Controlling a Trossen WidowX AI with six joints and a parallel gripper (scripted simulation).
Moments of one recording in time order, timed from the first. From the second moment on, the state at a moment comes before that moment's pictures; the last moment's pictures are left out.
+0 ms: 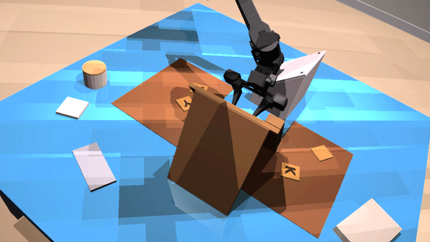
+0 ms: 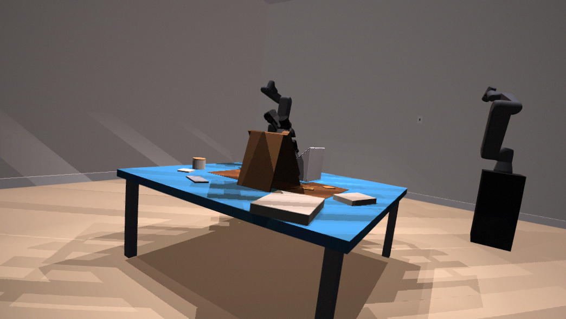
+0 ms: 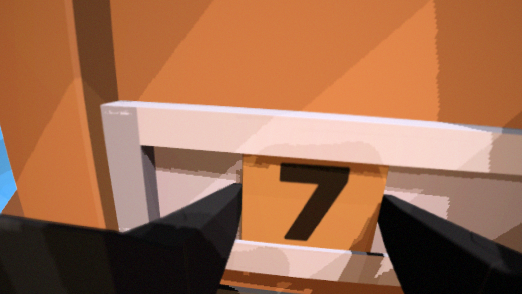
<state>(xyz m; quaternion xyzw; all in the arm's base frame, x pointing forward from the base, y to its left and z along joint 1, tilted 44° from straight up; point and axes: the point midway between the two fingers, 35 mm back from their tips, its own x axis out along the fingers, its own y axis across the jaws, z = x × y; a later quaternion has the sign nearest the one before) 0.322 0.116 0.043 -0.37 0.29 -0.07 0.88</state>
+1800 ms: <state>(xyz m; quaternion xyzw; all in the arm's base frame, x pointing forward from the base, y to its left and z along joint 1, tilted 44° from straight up) 0.320 0.138 0.023 -0.37 0.29 -0.07 0.88</state>
